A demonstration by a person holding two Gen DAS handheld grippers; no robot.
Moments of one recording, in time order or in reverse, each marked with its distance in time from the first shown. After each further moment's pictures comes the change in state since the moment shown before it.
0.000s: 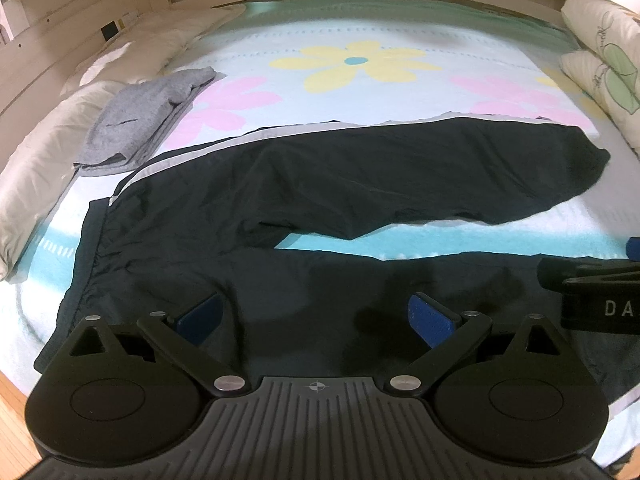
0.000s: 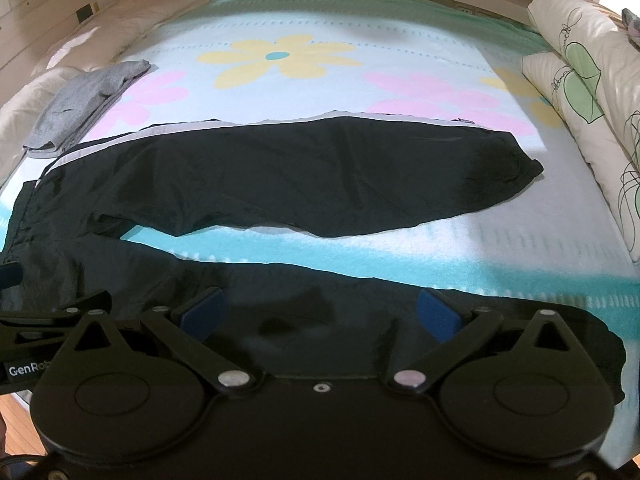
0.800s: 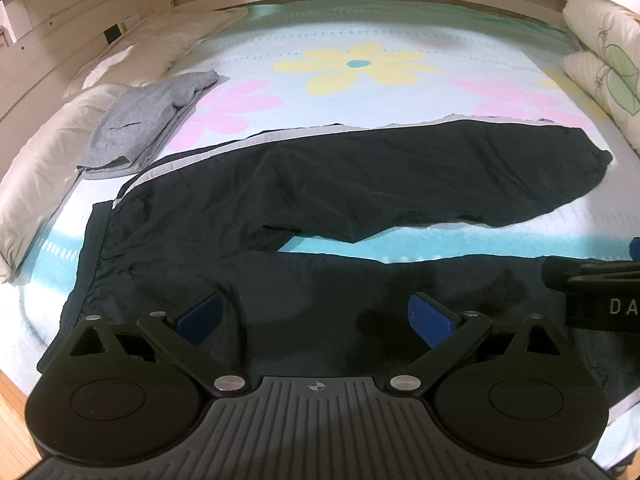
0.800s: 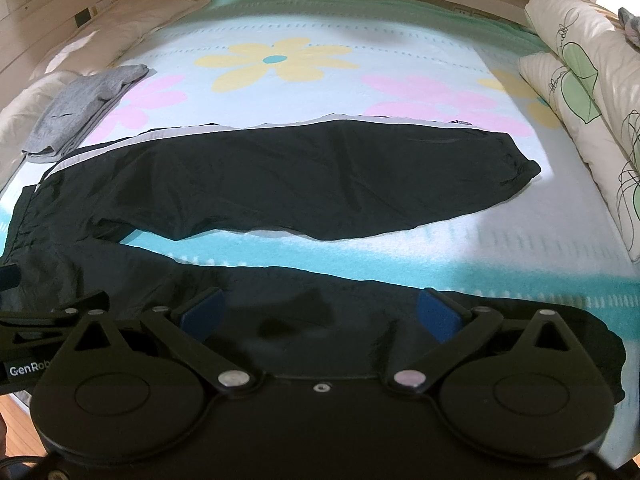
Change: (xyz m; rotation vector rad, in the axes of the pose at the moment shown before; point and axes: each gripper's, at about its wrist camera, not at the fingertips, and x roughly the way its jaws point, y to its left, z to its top) left arm -0.003 0.002 0.002 0.001 -0.009 0.009; right arm -0.001 0.000 -0.001 0.006 -0.010 -0.003
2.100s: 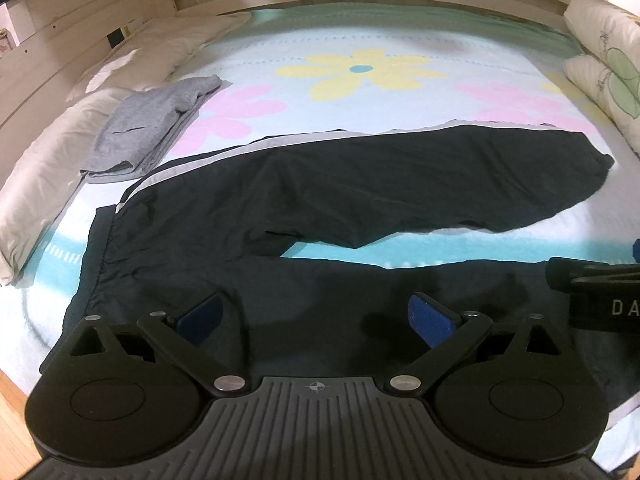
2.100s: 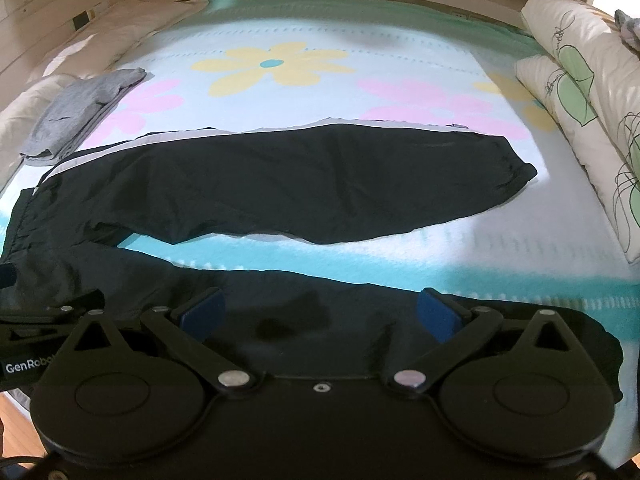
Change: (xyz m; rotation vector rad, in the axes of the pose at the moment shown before) left arm -0.001 0.001 0.000 0.000 -0.014 0.007; right arm -0.001 -0.003 0.002 0.002 -0.011 -0.006
